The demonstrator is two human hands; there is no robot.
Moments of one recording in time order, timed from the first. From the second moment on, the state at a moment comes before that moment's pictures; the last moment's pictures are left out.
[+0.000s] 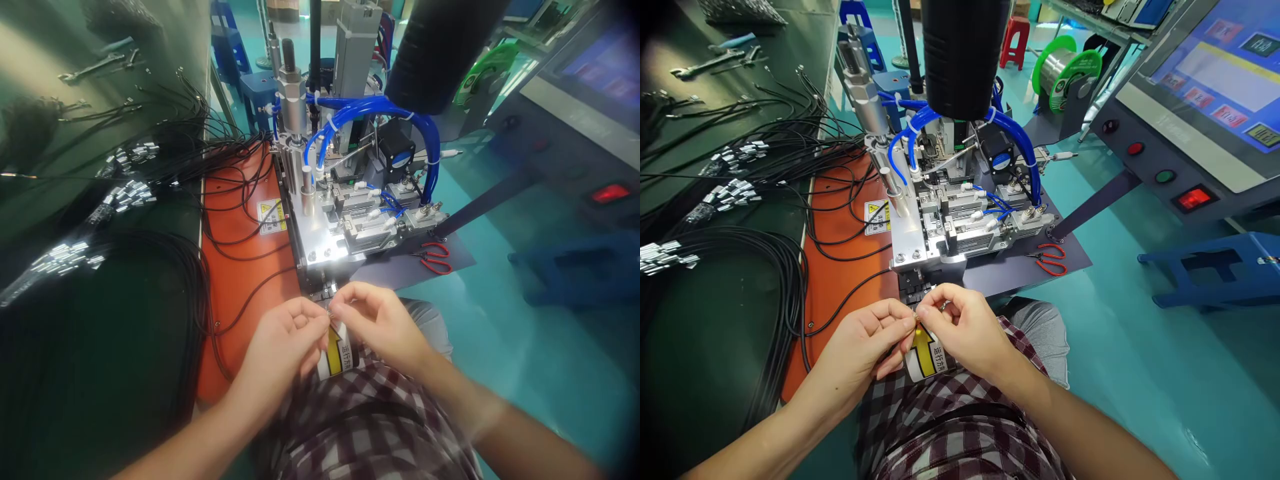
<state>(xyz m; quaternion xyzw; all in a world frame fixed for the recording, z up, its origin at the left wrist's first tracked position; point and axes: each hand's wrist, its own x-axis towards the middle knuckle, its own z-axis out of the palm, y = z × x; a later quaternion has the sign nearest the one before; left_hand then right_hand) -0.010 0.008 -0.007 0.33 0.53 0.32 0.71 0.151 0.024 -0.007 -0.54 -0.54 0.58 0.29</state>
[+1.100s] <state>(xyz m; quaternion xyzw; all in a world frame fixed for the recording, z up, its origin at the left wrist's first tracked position) -0.017 0.016 -0.003 0.39 0.53 0.26 0.71 0.166 0.036 -0.007 -0.41 -0.68 0.55 0.24</state>
